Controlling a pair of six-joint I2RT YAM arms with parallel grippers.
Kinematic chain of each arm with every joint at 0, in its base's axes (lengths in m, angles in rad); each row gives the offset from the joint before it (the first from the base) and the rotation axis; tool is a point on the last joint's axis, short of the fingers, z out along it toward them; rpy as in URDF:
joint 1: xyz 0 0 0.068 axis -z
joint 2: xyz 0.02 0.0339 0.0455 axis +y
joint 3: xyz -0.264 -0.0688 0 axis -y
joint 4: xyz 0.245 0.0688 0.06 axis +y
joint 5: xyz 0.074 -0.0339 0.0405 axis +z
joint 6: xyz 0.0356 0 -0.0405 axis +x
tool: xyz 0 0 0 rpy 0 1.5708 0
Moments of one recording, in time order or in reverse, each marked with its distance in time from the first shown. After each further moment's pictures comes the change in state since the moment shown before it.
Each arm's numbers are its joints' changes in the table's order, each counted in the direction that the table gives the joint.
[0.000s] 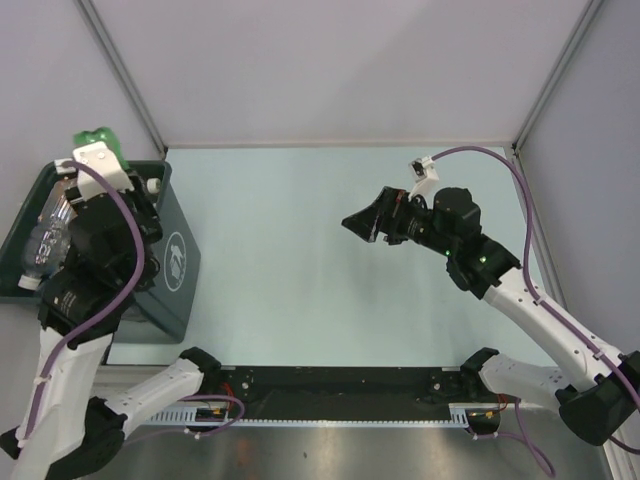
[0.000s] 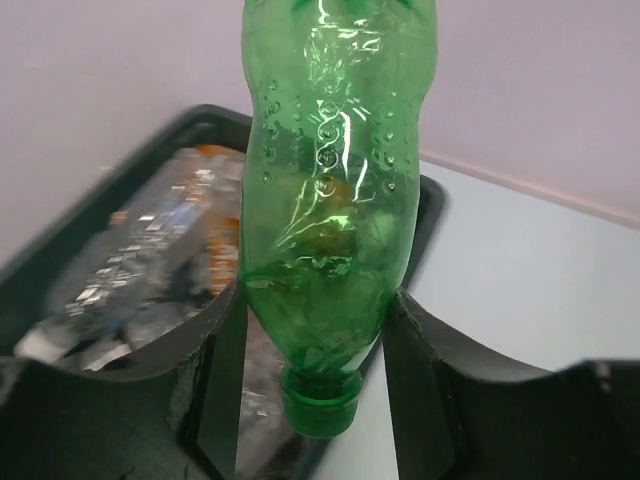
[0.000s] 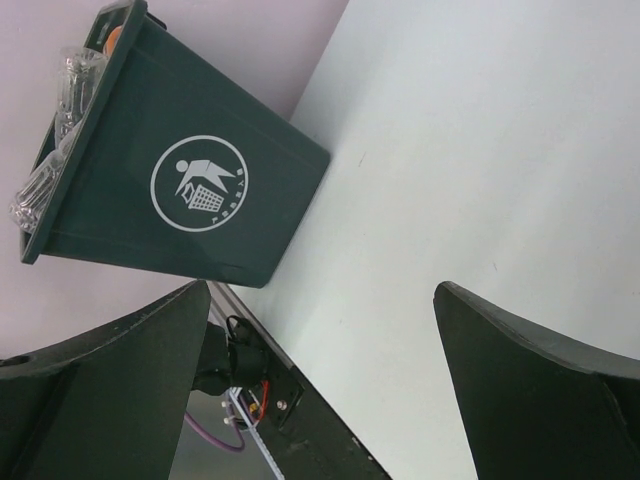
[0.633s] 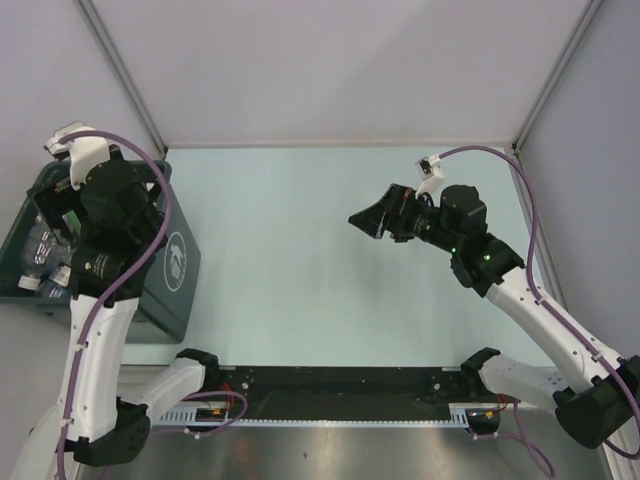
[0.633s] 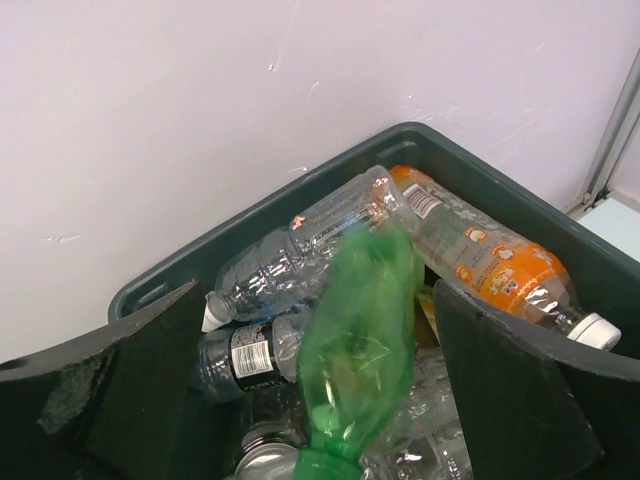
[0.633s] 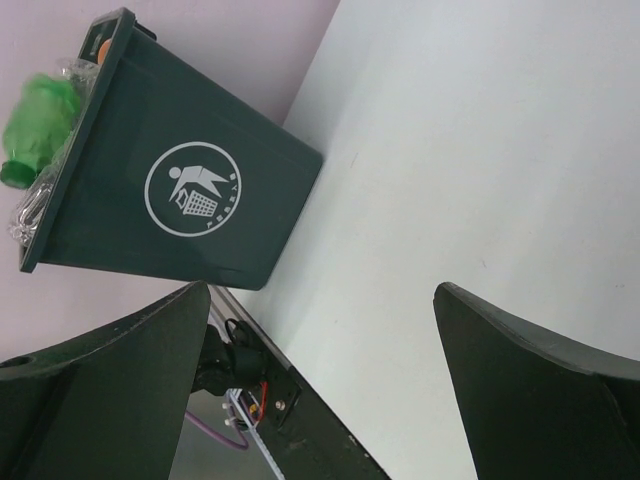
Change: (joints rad) left arm -0.304 0.084 -0.061 -0.248 0.247 0.219; right arm 0.064 -0.005 -0.011 0.006 0.050 0.008
